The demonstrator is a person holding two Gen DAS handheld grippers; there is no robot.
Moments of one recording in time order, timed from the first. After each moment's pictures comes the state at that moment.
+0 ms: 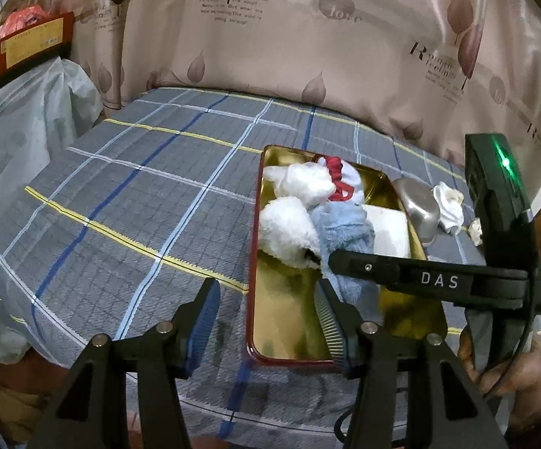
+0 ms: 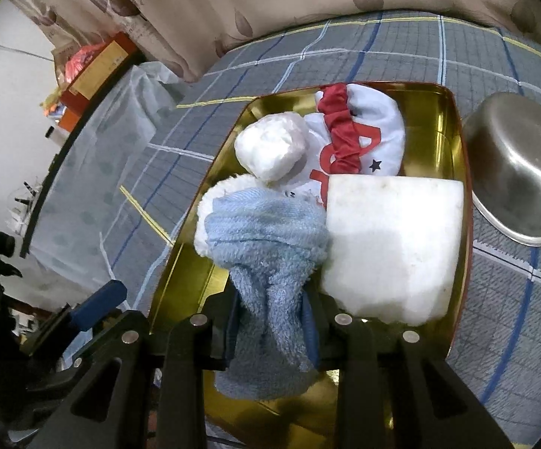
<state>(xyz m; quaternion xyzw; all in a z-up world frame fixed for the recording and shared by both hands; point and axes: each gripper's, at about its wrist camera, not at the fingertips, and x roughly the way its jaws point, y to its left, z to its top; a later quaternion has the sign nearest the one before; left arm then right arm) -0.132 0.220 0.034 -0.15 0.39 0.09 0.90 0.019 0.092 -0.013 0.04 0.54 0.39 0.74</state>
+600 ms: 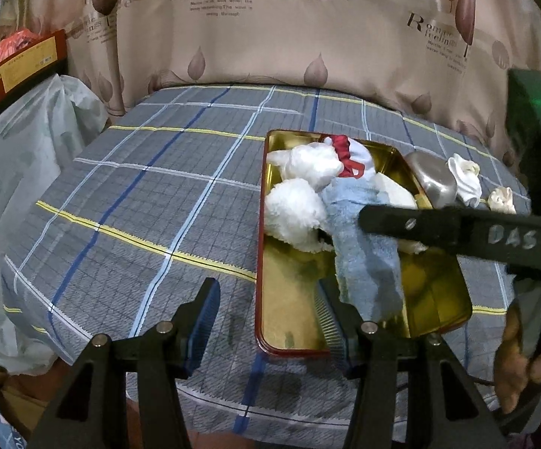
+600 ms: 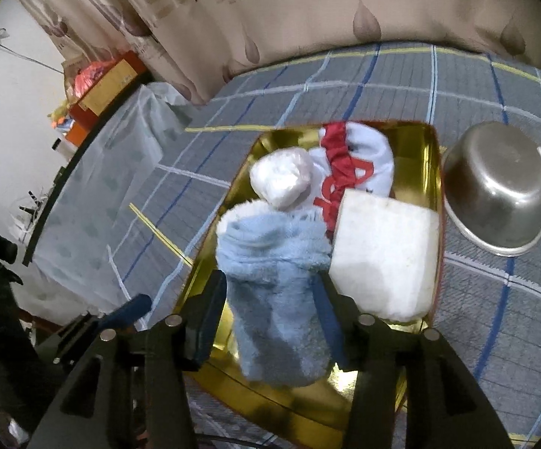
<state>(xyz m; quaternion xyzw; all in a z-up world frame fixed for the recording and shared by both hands) -0.126 0.207 0.028 -0.09 0.42 0.11 0.89 0.009 0.076 0.017 0.05 0.50 0.39 0.77</state>
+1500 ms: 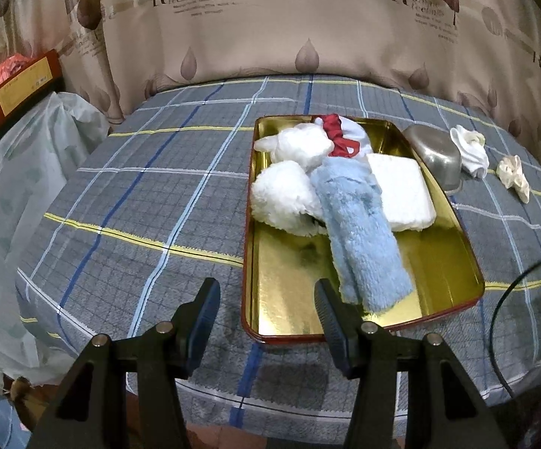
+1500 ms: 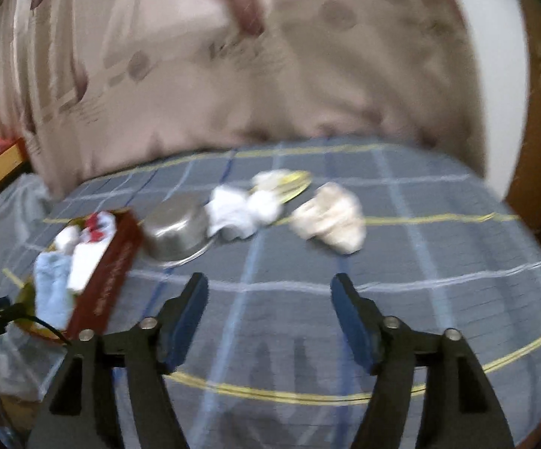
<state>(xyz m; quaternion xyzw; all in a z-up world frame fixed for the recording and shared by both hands) -0.123 0.186 0.019 -0.04 0.44 0.13 0.89 -0.043 -0.184 0.049 0.02 0.31 0.10 0.94</state>
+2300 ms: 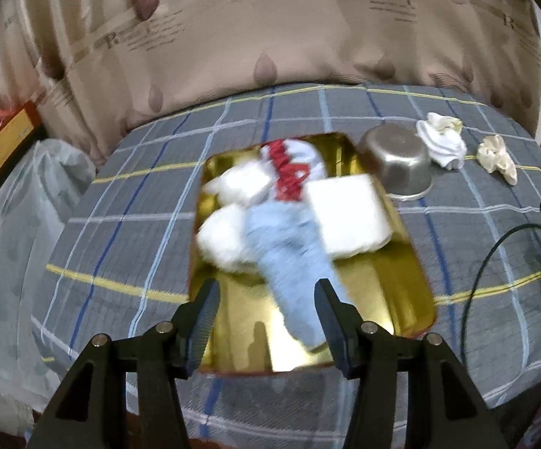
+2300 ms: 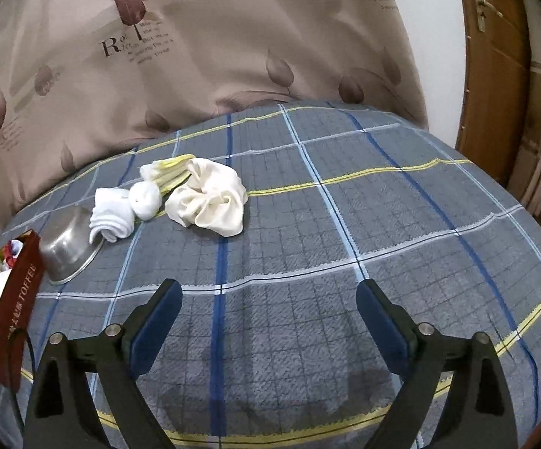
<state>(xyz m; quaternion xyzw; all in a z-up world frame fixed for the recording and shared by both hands) -0.094 0.136 0.042 0.04 0.45 0.11 0.89 0.001 -0.253 -0.007 0.08 0.35 0.00 0.93</state>
